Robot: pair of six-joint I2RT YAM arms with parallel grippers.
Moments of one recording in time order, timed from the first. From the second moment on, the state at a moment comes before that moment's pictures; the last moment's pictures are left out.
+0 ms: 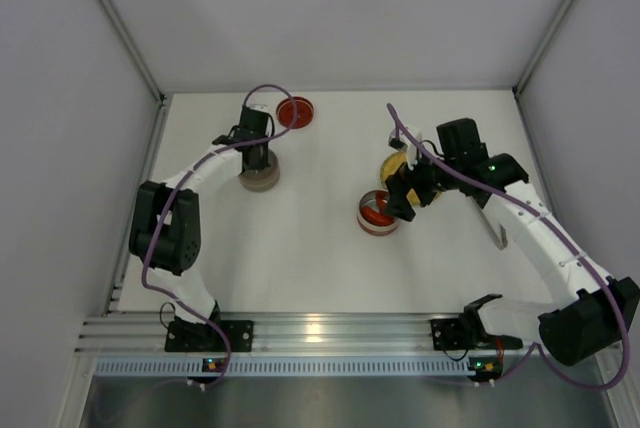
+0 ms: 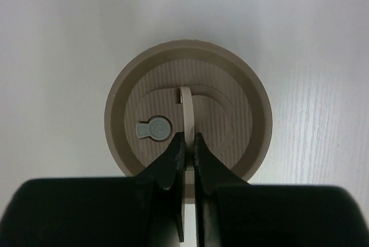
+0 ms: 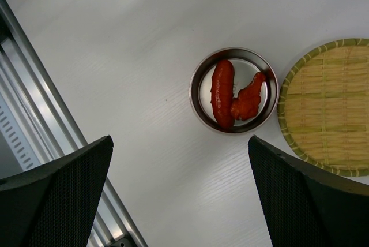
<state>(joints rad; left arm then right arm) -0.31 1.78 1.27 -0.38 -0.30 -0.23 0.40 1.20 1.19 -0.84 -0.53 -0.32</state>
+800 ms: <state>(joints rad) -0.23 1.72 1.26 -0.73 0.47 1.05 0.39 1.21 1.19 -0.84 -0.53 -0.33</state>
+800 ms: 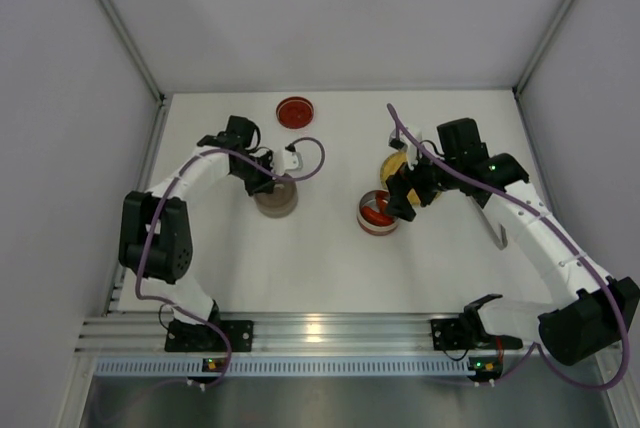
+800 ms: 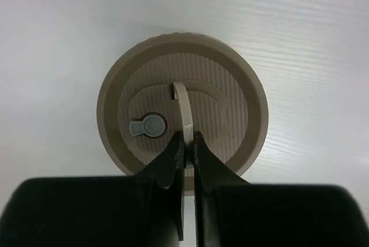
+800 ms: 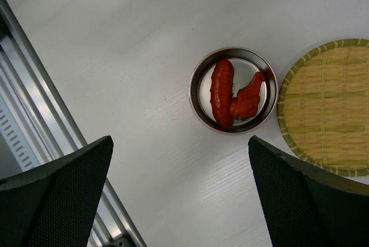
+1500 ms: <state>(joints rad) -0.59 1.33 0.88 -1.06 0.61 1.12 0.39 1.17 1.21 -0.86 -0.53 -0.32</state>
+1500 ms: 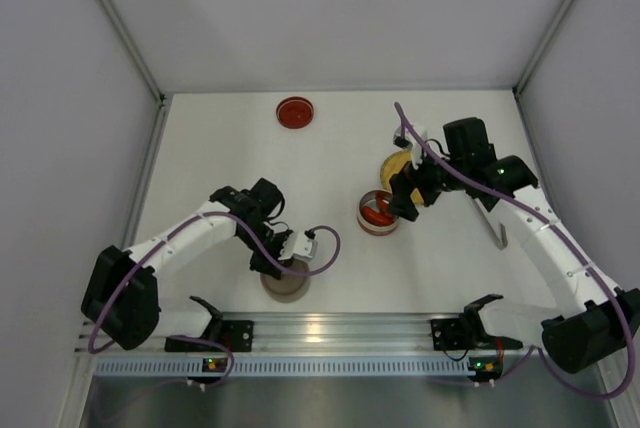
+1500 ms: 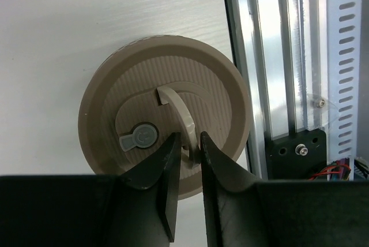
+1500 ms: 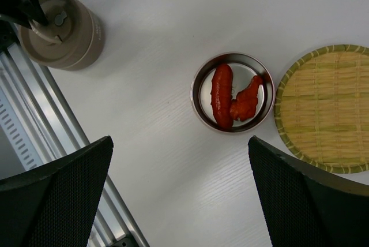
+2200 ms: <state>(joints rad) -0.60 1.25 0.86 -1.07 0.61 1.07 0.39 1.15 1.21 -0.86 -0.53 -0.32</state>
